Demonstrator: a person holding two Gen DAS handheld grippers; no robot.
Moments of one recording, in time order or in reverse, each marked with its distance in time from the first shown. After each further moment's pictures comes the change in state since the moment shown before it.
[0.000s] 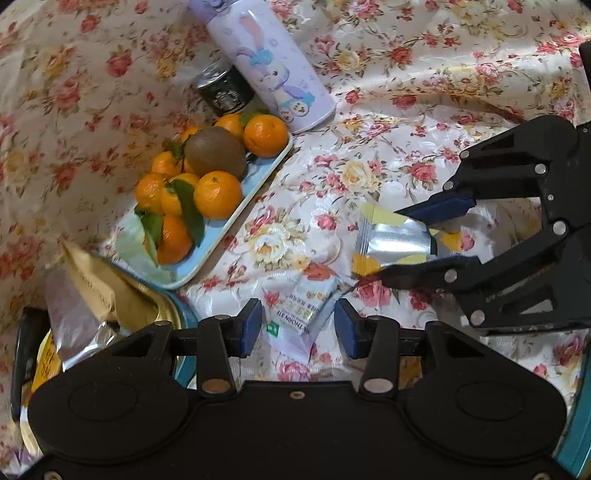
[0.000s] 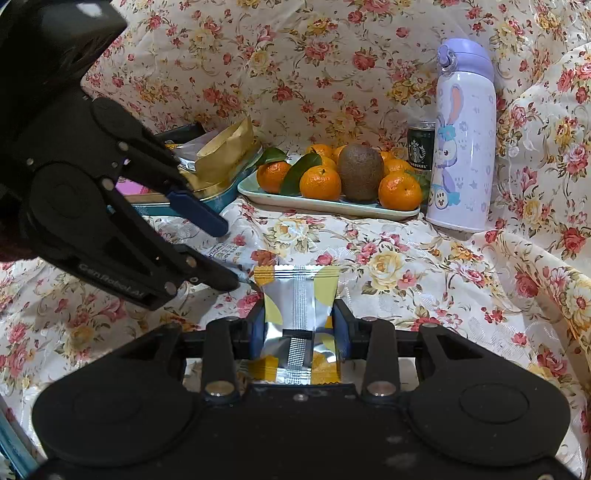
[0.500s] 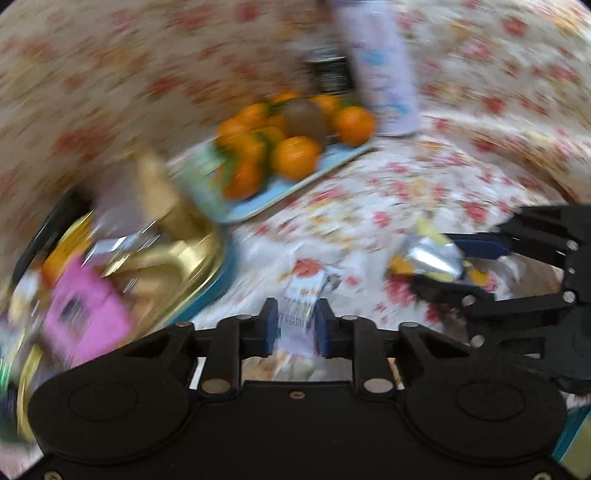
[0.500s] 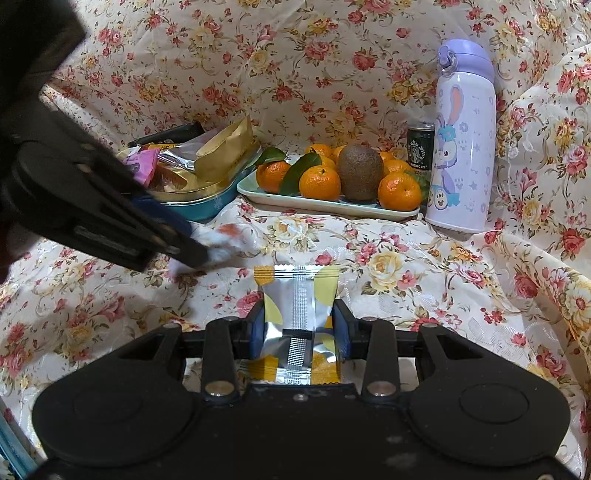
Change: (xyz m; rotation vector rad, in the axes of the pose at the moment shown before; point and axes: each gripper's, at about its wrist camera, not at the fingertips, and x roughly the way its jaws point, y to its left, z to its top) left arm -0.025 0.010 -0.025 -0.455 0.039 0.134; right arm 0.000 -0.001 0.000 -0.004 -0.001 -0.003
